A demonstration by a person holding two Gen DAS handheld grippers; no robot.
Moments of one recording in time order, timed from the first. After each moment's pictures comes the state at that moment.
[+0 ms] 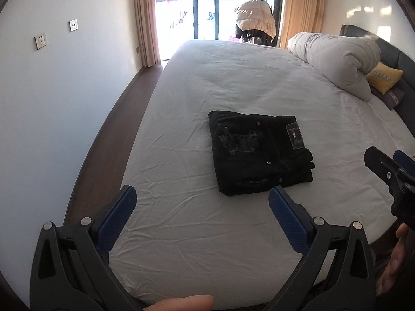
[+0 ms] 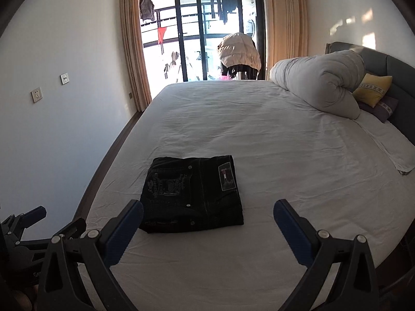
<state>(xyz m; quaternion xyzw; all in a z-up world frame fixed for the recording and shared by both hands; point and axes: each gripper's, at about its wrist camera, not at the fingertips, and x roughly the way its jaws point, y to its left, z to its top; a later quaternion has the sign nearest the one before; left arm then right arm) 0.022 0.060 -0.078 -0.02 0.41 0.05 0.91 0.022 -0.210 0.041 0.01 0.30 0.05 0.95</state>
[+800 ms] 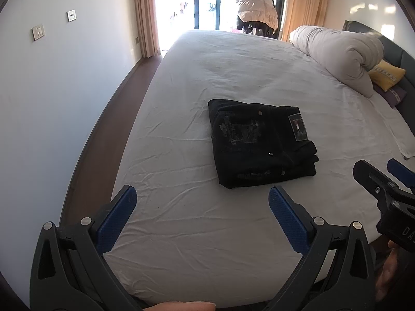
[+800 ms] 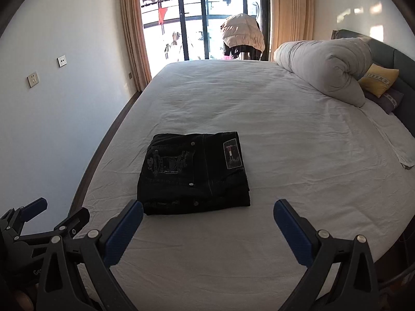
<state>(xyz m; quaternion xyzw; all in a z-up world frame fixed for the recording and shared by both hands) 0.016 0.061 -0.081 -0.03 0.43 0.05 0.90 0.027 -0.197 0.024 0.00 0.35 0.06 0.93</state>
